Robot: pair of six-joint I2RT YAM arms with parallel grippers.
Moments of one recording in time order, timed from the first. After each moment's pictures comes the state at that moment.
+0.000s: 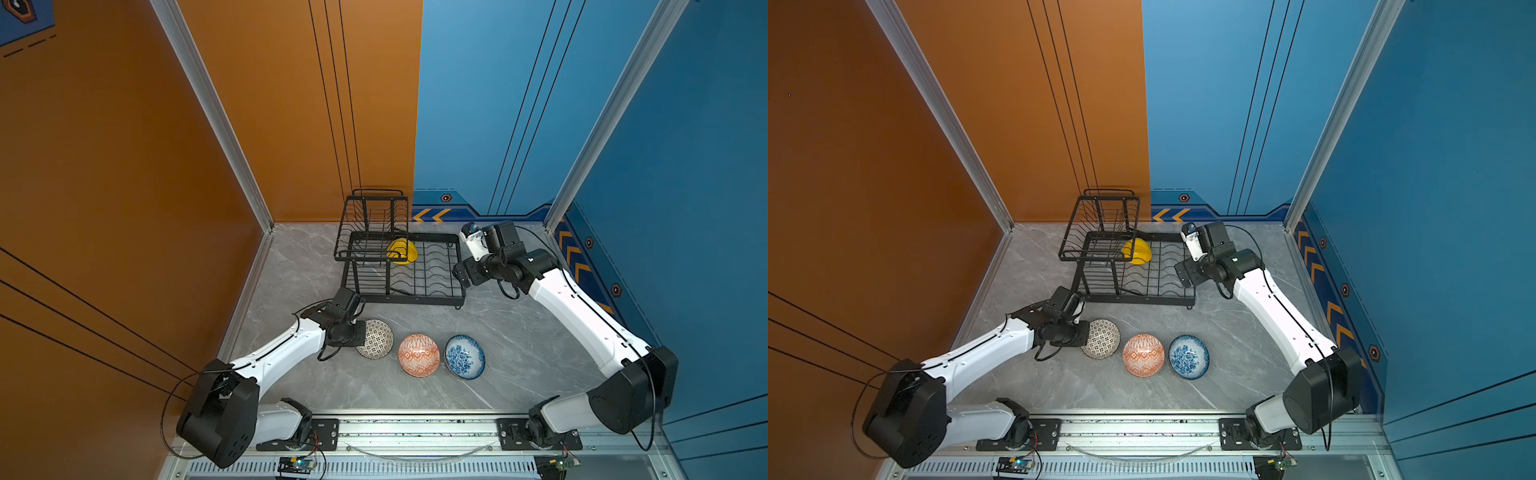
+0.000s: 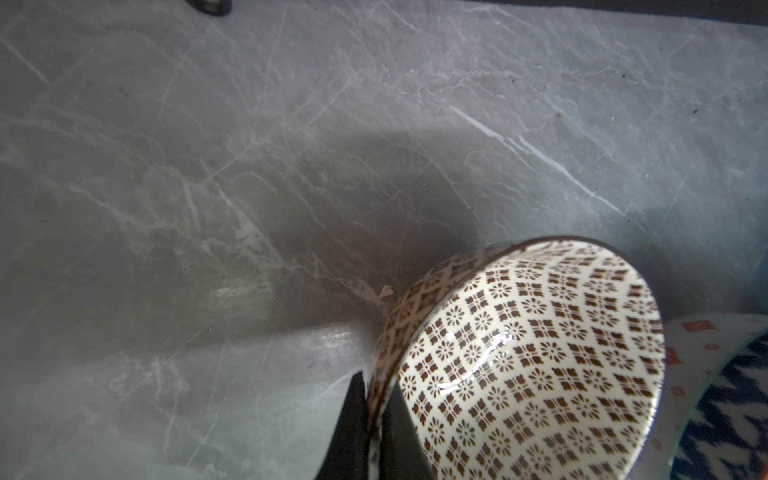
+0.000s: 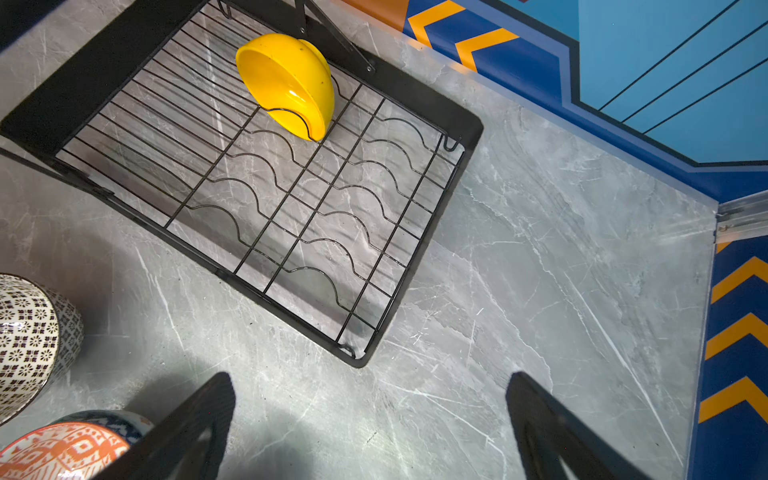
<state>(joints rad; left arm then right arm) -0.47 1.27 0.74 -0.66 0.04 -0.44 0.41 1.46 1.40 -0.78 0.03 -0.11</state>
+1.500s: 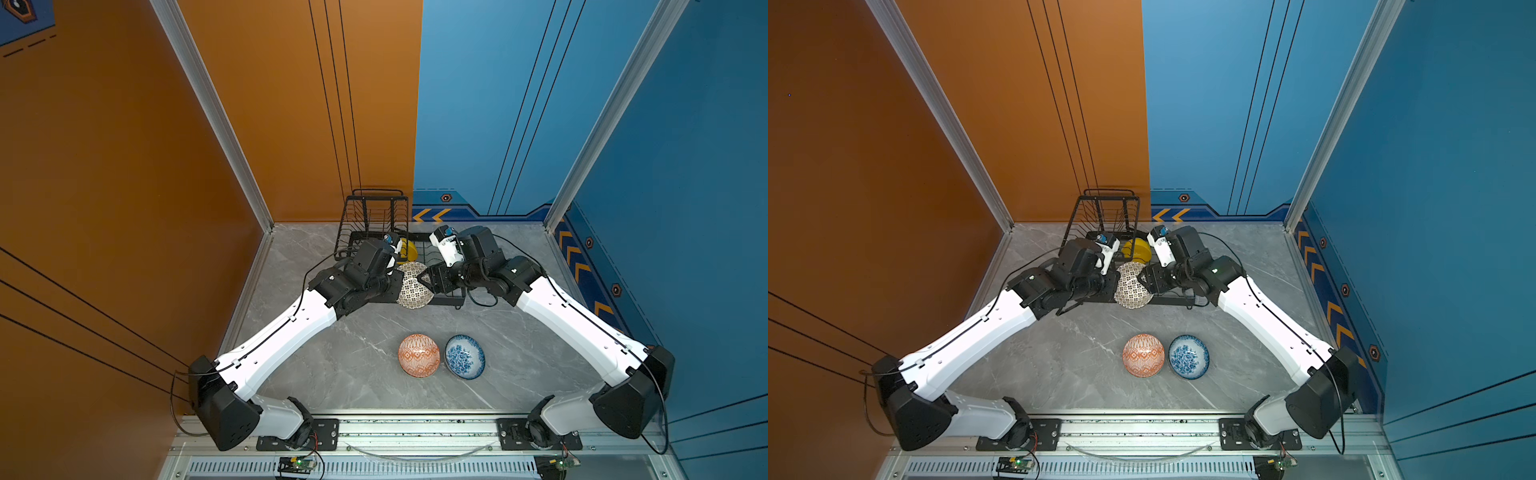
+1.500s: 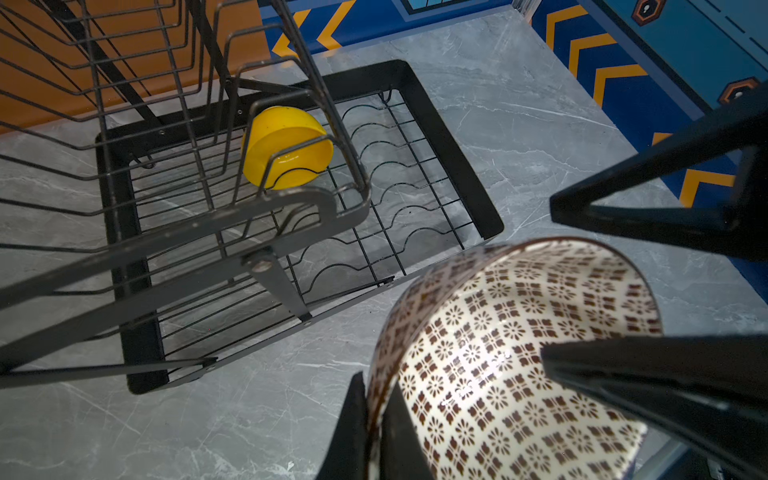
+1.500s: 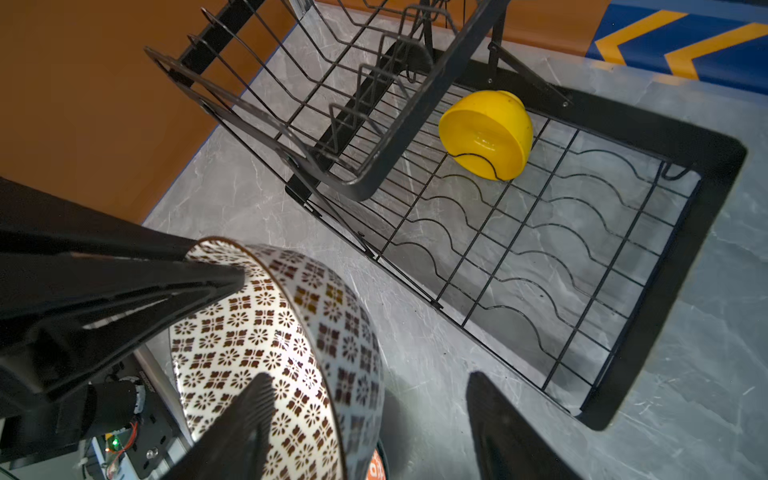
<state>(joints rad) -0.71 1.38 1.37 -0.71 -0.11 -0.27 0.63 1.45 1.43 -0.70 -0.17 0.22</state>
